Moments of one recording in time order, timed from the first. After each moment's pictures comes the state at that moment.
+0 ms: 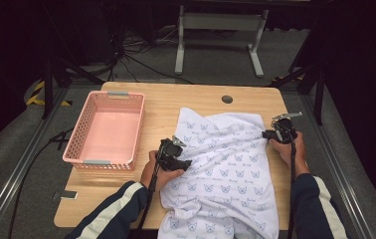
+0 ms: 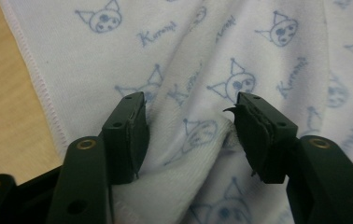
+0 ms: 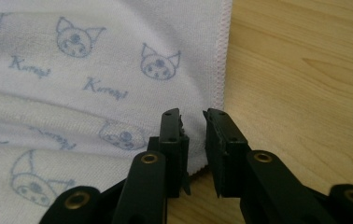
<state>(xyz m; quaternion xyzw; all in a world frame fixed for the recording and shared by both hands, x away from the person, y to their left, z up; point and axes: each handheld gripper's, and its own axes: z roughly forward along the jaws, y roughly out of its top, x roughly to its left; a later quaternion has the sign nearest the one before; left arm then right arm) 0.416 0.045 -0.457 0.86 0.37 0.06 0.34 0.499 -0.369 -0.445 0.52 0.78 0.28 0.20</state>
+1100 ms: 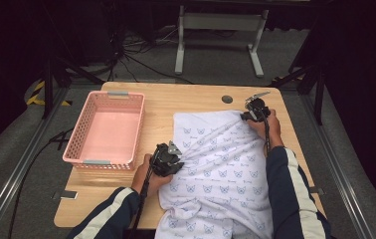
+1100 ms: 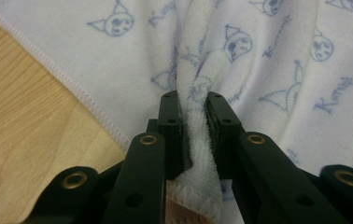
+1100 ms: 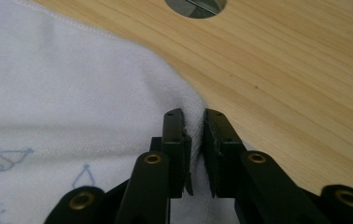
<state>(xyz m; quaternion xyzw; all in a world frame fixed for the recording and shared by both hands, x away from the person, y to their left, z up) 0.404 0.062 -0.459 0.89 0.31 0.10 0.33 0.591 -0.304 -0.443 0.45 0.82 0.26 0.22</state>
